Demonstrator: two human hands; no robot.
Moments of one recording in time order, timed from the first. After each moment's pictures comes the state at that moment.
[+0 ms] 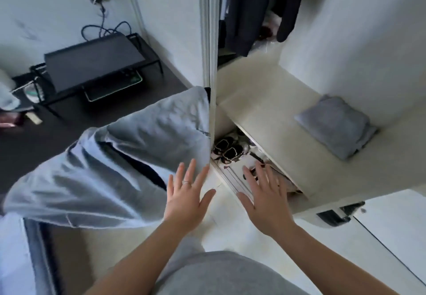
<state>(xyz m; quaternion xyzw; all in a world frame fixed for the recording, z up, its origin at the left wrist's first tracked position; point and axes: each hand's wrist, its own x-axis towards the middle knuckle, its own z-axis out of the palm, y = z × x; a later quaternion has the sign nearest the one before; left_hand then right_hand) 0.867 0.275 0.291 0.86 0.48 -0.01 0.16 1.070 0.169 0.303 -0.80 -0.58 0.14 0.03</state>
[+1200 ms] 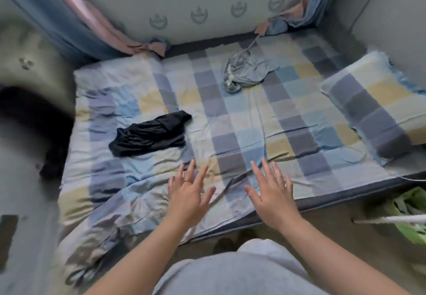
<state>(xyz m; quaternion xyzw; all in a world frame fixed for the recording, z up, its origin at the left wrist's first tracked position) 0.307 -0.267 0.277 0.03 0.98 0.14 0.14 0.320 -0.025 0.294 0.01 -0.98 0.16 -0.15</state>
